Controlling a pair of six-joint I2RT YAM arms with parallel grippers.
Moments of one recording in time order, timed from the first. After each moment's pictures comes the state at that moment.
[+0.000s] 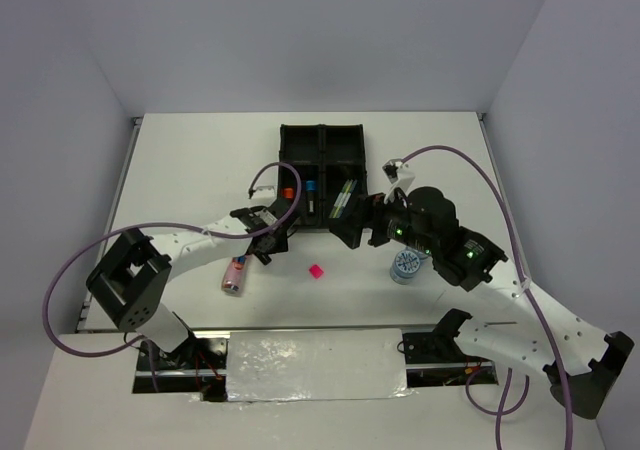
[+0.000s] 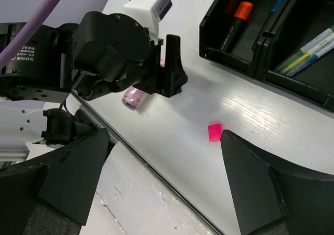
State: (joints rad) left arm -0.74 1.56 0.94 -0.57 -0.49 -0.80; right arm 0.75 0.85 0.89 -0.38 -0.08 0.57
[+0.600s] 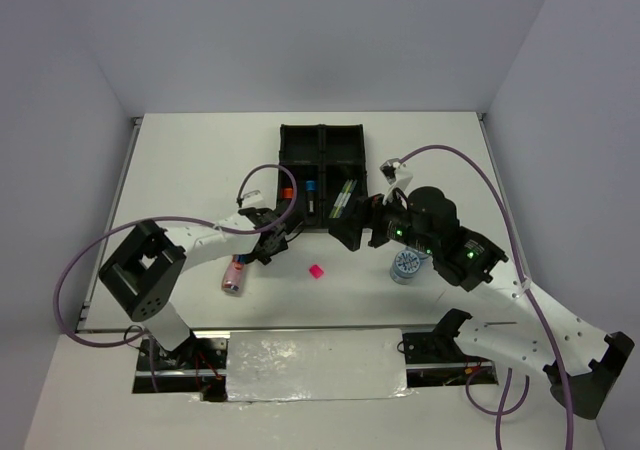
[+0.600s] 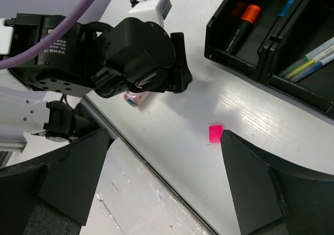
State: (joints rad) left arm -0.74 1.63 0.96 -0.67 -0.55 -1.14; right arm 0.75 0.85 0.89 -0.37 -0.12 0.53
